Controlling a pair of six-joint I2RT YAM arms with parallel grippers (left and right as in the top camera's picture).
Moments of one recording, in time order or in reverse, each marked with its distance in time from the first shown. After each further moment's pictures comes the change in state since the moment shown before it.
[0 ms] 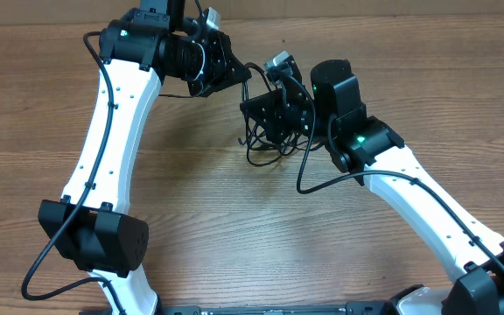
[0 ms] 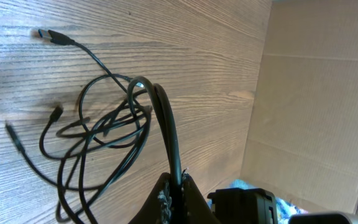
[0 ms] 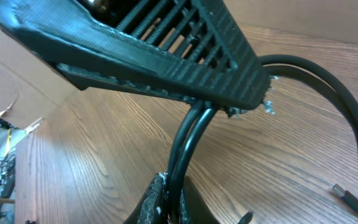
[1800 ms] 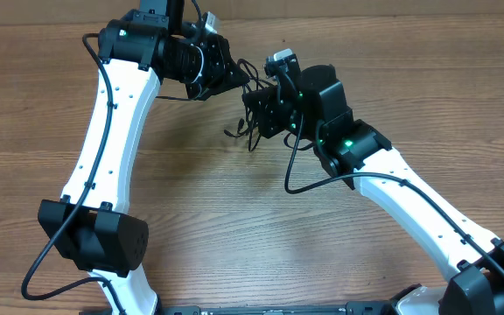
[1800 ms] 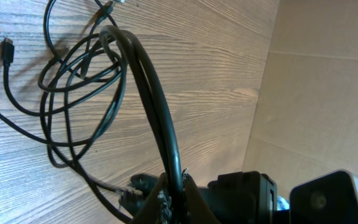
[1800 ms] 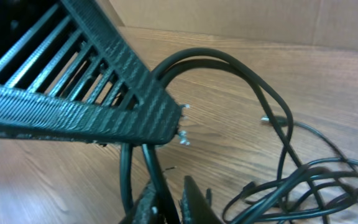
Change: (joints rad) left arm 0.000 0.000 0.000 -0.041 -0.003 0.005; right arm 0.060 0.020 0.000 0.023 0.293 0.101
